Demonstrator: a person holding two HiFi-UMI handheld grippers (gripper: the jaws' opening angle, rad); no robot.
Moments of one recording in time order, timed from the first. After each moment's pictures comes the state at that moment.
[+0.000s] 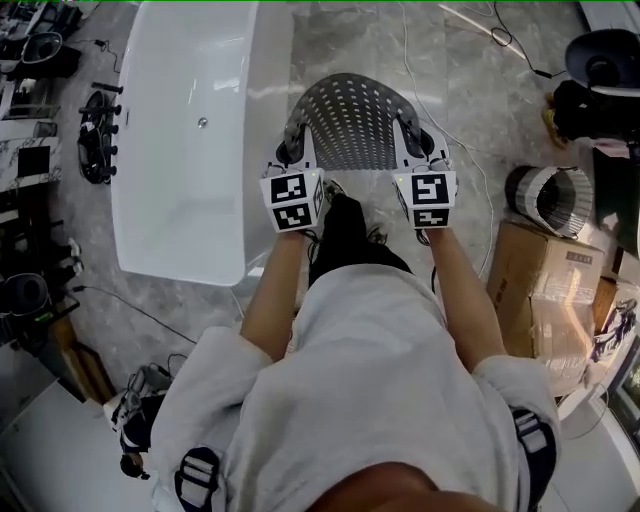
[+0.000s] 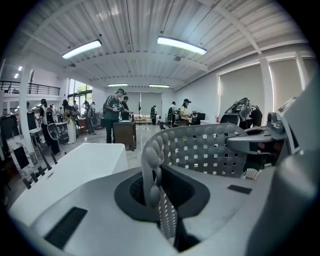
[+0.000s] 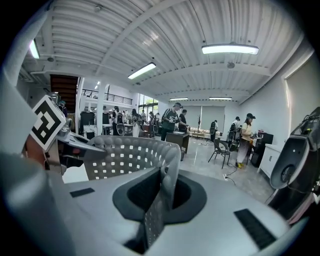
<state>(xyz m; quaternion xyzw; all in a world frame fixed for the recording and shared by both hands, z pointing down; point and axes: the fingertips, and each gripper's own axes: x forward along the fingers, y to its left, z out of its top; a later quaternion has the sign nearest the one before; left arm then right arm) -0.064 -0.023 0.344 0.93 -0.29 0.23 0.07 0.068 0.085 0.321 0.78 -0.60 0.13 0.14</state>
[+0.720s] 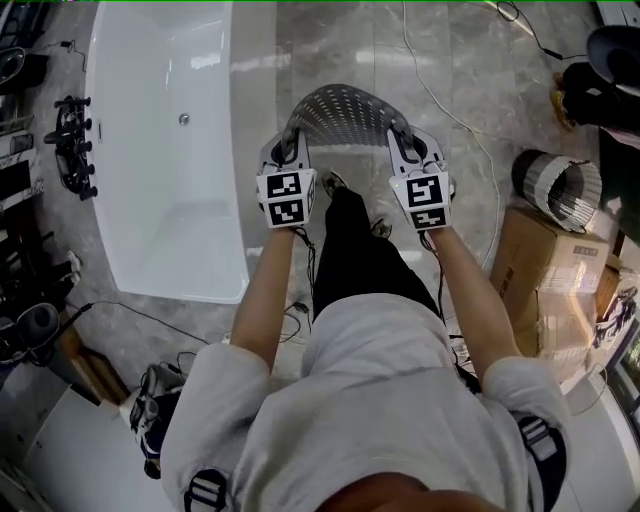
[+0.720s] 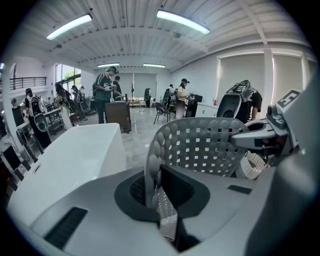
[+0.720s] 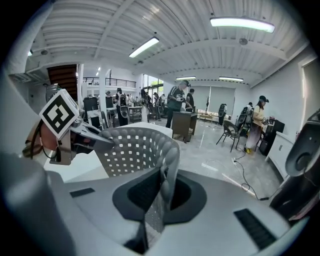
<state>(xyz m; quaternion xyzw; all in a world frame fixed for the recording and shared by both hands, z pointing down) -0.044 -0.112 0.492 0.91 -0.23 0.33 0.10 0.080 0.012 0.468 0.73 -0.61 0.22 0.21</state>
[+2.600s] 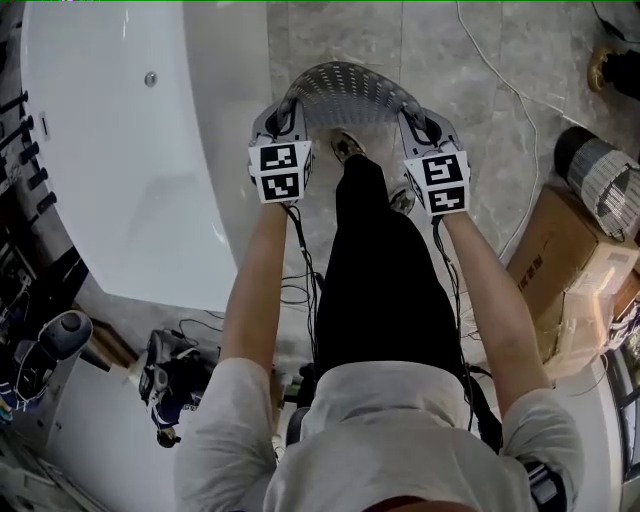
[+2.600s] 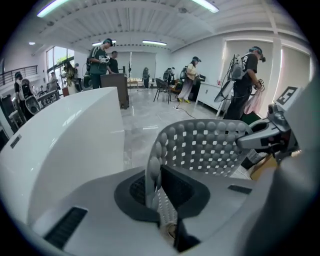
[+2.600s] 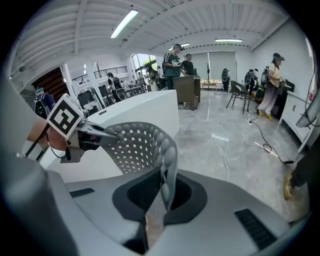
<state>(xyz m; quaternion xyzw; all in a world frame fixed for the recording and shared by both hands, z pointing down) -0.074 -0.163 0.767 0.88 -0.20 0.41 0.13 0.048 -0.019 0.748 0.67 -0.60 0.37 0.21</state>
